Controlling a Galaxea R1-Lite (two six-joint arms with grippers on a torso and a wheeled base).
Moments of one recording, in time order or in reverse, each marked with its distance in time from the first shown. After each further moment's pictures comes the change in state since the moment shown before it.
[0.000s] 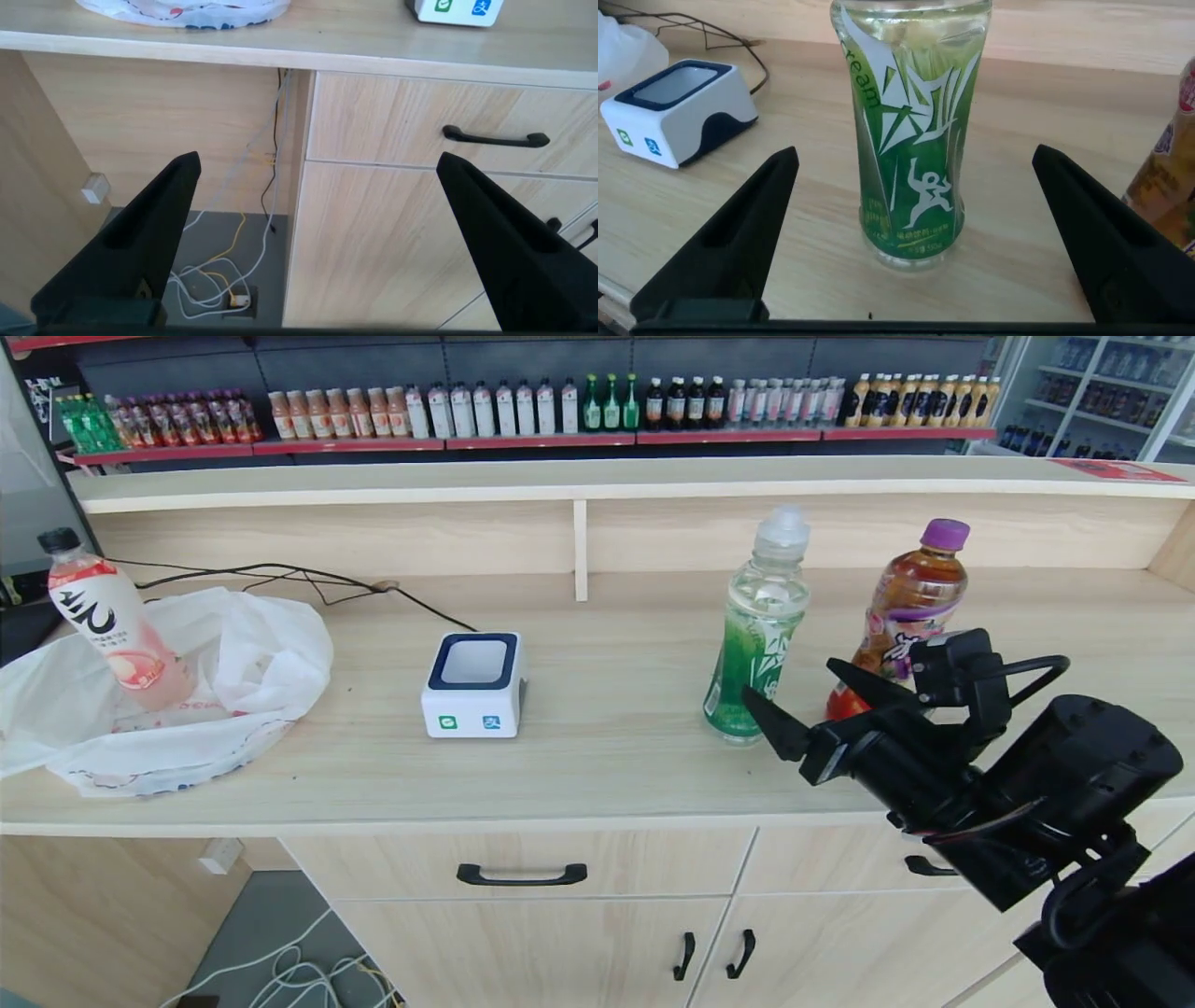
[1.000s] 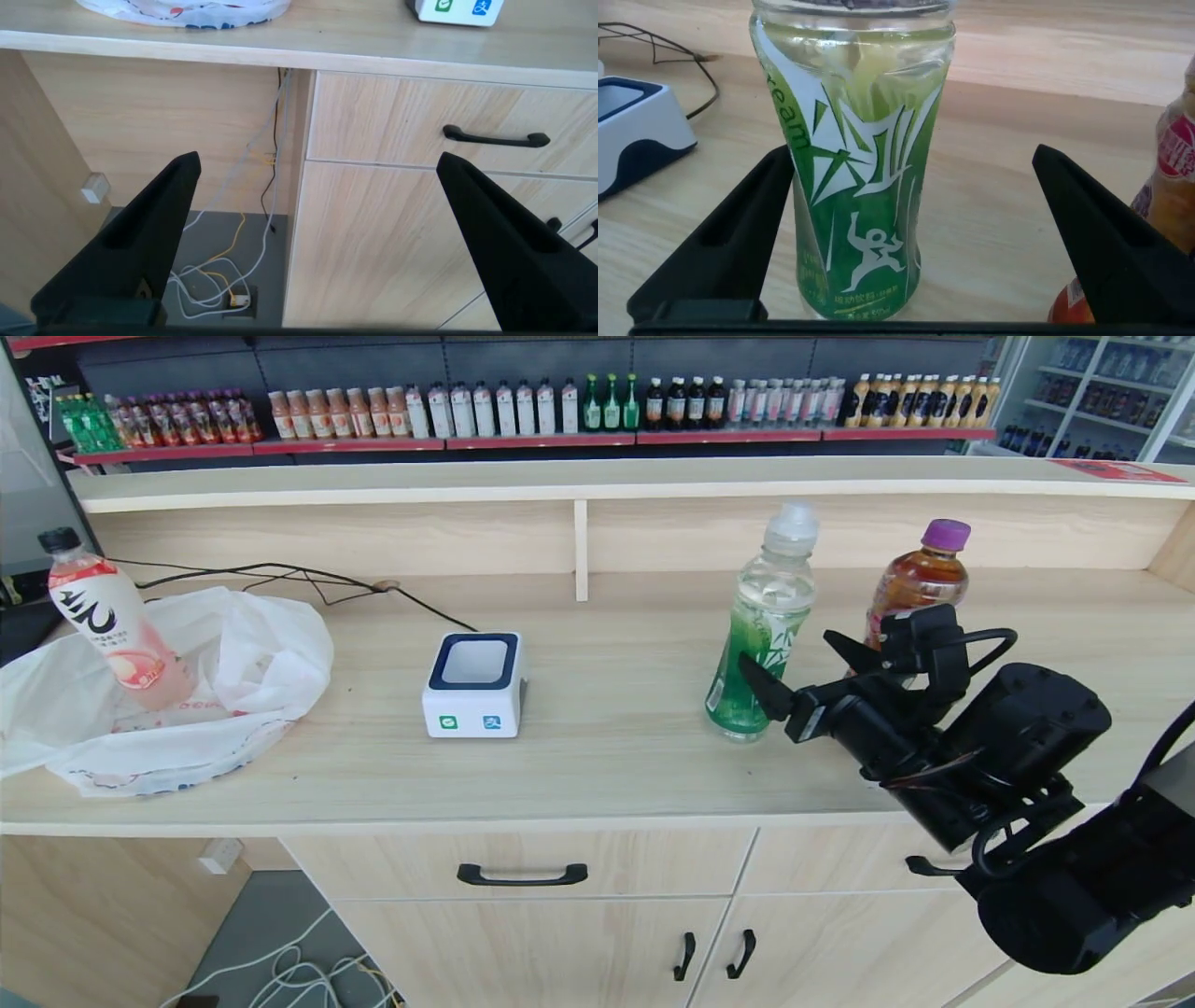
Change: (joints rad) left arm 0.000 0.000 0.000 0.000 0.000 0.000; right arm -0.074 0.110 -0.159 -0.001 0.001 -0.039
